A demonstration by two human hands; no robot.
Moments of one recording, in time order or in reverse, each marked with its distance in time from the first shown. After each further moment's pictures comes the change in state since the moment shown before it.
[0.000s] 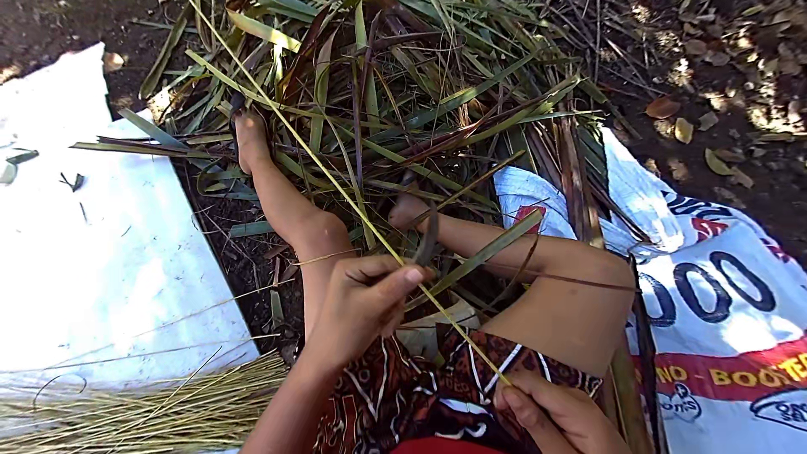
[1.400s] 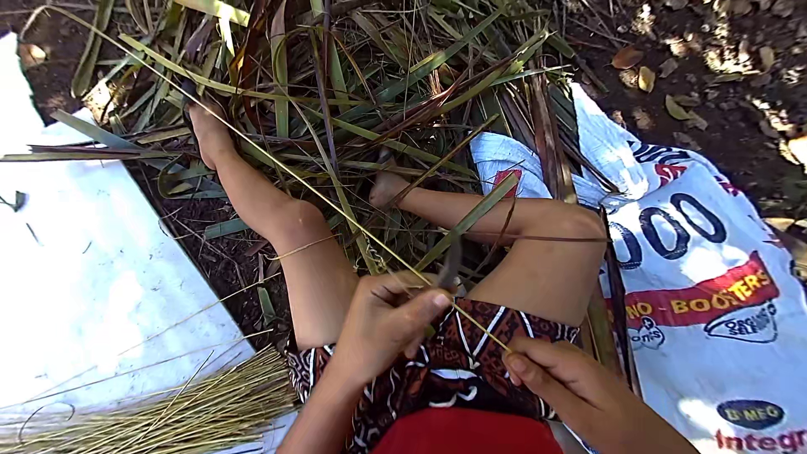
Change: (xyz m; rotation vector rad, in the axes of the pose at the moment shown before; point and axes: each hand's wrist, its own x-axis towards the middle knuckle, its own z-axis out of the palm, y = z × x) left_hand -0.020 -0.034 0.025 -0.054 -0.134 -0.157; right_hand -0.015 0.027 -0.022 0.044 -0.114 0.026
